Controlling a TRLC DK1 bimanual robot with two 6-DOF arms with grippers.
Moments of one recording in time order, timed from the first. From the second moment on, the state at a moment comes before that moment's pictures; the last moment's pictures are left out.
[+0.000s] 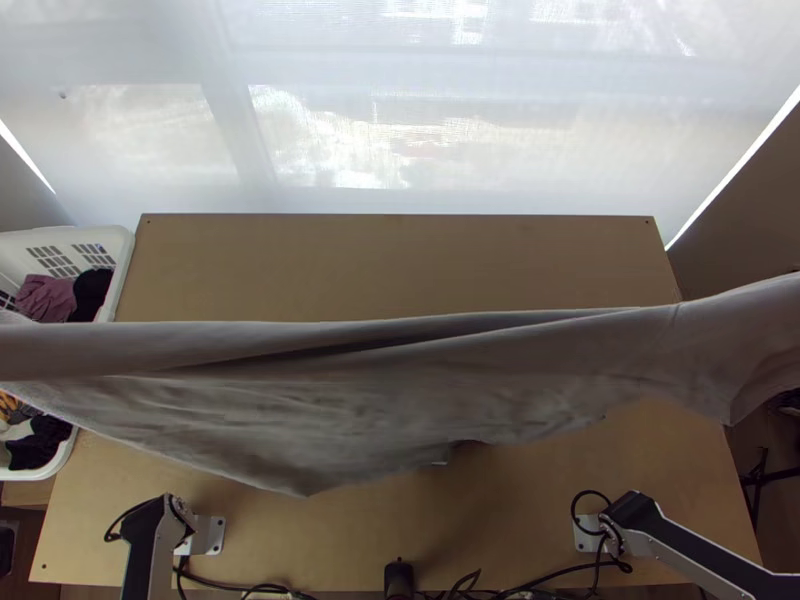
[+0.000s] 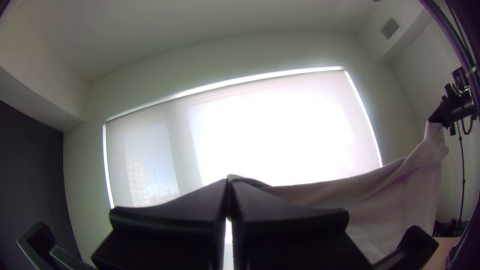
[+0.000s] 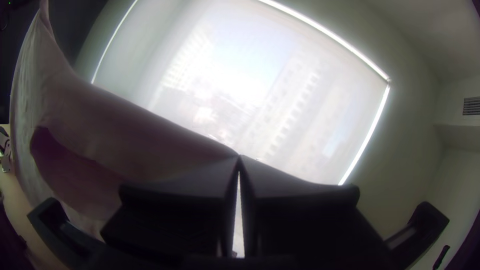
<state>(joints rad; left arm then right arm) 0.61 0.72 2.15 -0.82 0.61 -0.05 0.55 0.99 2.32 -1.16 0.33 -0.57</state>
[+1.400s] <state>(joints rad) 0.26 0.98 1.20 -0.30 0.30 -0.19 0.49 1.32 1.61 -0.60 0.18 -0.44</state>
